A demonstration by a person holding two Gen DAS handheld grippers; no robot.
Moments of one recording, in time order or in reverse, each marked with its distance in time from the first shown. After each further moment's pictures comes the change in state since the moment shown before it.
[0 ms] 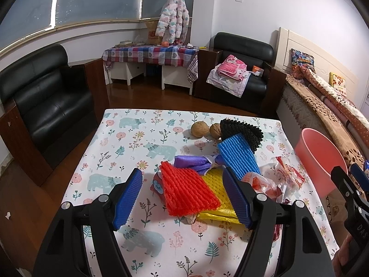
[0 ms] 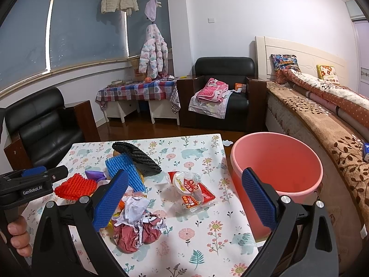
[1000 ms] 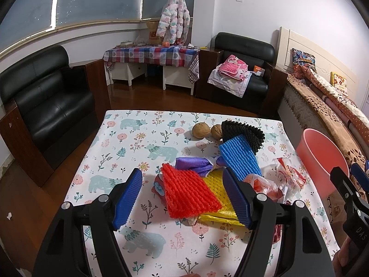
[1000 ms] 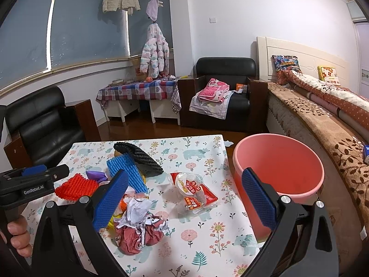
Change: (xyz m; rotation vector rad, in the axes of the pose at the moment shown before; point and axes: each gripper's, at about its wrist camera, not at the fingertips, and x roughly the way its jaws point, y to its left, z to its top) left arm 0.003 0.003 0.000 0.002 0.000 0.005; right arm 0.001 0.004 0.001 -0.008 0.003 0.002
